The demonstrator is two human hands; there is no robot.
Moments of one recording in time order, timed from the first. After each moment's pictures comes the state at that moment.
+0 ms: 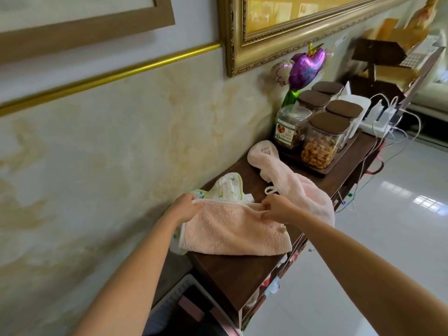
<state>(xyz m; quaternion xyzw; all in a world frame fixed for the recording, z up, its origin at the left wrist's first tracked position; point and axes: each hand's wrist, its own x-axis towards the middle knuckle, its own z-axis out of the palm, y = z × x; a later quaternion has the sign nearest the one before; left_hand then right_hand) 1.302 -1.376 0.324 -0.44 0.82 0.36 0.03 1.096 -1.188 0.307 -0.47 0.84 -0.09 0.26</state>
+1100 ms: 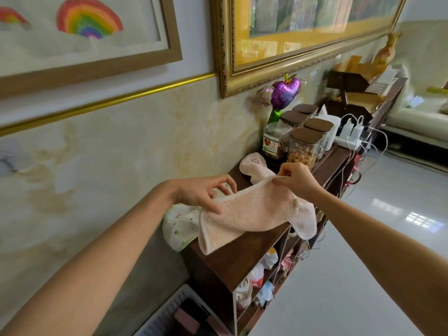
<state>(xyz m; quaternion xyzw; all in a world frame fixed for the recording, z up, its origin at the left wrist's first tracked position) 1.322 -1.294 0.475 -0.08 0.88 0.43 0.18 1.091 -1.121 0.407 -0.41 0.84 -0.36 0.06</state>
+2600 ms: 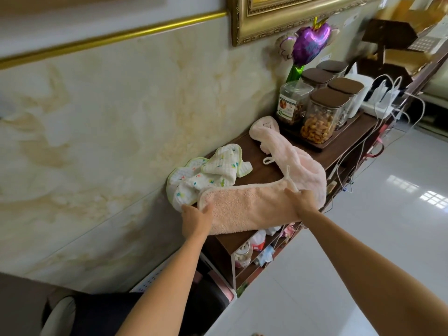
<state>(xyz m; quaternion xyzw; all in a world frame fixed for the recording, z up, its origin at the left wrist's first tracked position) 1.354 -1.232 0.277 -0.65 0.64 0.40 -0.11 1.139 -1.100 0.290 -0.02 0.86 -0.43 0.28</state>
